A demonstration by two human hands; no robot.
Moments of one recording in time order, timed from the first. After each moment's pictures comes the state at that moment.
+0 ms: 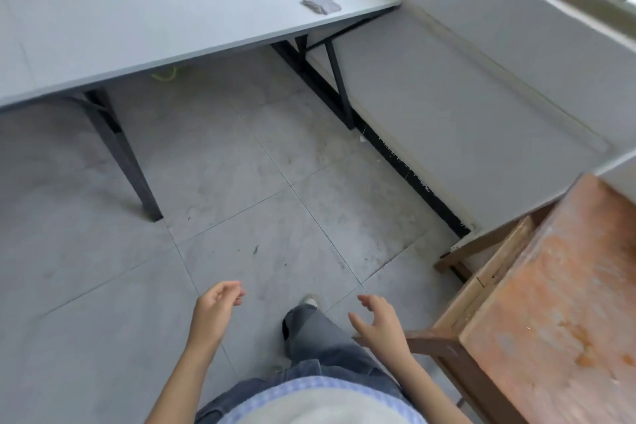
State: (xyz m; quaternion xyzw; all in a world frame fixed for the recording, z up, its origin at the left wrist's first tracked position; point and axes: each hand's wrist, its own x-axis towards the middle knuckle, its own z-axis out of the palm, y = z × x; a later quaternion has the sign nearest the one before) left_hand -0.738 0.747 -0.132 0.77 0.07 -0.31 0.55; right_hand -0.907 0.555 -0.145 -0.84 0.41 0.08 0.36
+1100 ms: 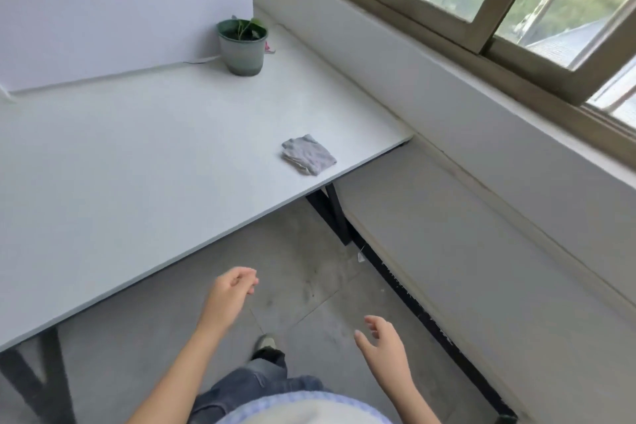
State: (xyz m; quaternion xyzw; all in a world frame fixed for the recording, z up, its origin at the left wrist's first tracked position) left_hand -0.250 0.342 -0.117 0.78 -0.07 -0.30 0.54; right_hand -0.460 0.187 -0.144 -0.78 0.49 0.00 0.39
